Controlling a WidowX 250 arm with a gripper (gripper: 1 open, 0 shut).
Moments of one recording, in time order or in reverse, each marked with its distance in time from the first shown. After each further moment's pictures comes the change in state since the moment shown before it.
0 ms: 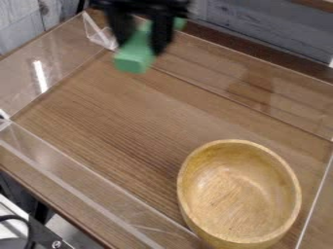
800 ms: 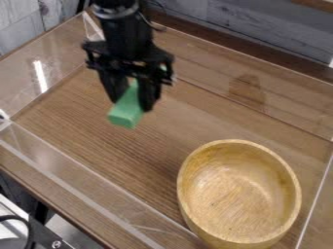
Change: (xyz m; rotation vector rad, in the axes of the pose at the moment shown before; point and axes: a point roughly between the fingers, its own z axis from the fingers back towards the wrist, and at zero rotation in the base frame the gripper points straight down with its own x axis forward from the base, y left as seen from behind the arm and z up) arm -0.014 -0.001 -0.069 0.027 0.015 -0.070
